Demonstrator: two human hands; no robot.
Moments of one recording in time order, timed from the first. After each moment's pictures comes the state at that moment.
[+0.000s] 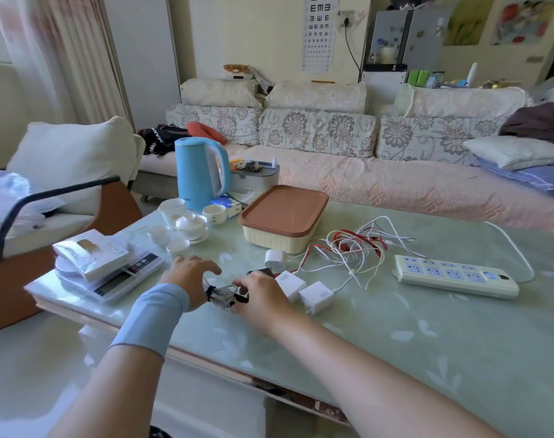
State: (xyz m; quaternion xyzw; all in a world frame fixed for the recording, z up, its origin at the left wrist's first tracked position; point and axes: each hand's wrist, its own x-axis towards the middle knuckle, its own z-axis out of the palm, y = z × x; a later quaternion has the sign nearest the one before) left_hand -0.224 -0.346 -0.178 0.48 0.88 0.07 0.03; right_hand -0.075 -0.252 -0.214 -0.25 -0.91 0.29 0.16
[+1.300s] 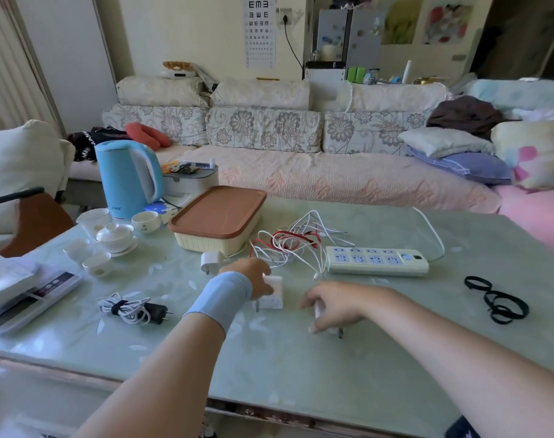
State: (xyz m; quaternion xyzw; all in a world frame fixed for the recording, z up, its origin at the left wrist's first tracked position) left_hand -0.050 -0.194 -0.169 0.56 0.82 0.04 0.14; right_hand 0.147 -0.129 -0.172 -0.33 -0.92 0.17 -0.13
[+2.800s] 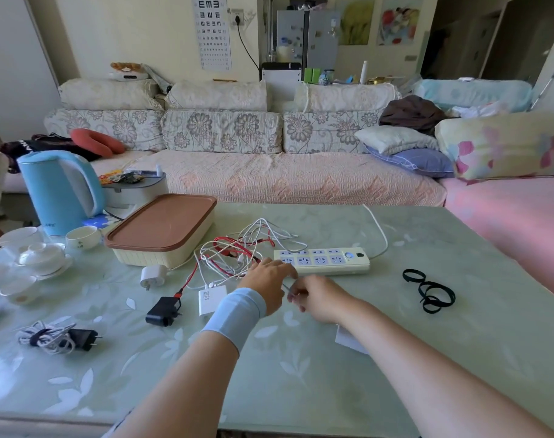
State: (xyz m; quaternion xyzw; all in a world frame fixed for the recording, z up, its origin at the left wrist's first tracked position) left_hand 0.066 -0.125 -0.190 0.73 0.67 0.11 0.00; right_hand 0.216 -0.085 -0.194 -0.44 -0.85 0.28 0.08
